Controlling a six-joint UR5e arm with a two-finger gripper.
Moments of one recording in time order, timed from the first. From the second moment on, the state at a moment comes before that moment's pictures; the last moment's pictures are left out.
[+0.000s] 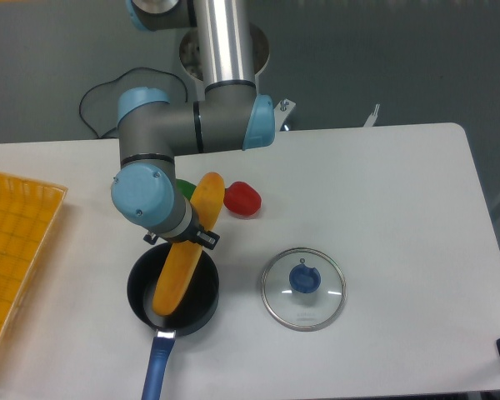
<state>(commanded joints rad) 2.16 -2.00 -1.53 -1.40 1.70 0.61</state>
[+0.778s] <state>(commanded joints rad) 2.15 -2.01 -1.53 -1.39 1.70 0.58</state>
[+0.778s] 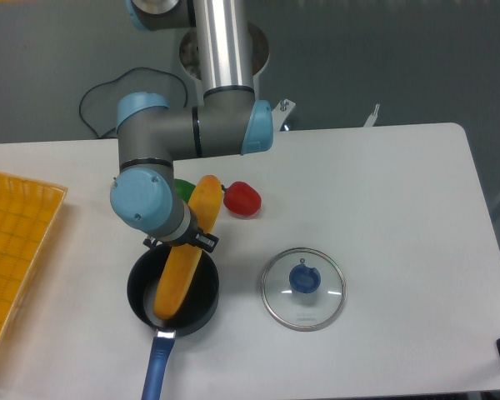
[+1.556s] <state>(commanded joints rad) 2.15 -2.01 -1.53 -1.39 1.72 0.59</state>
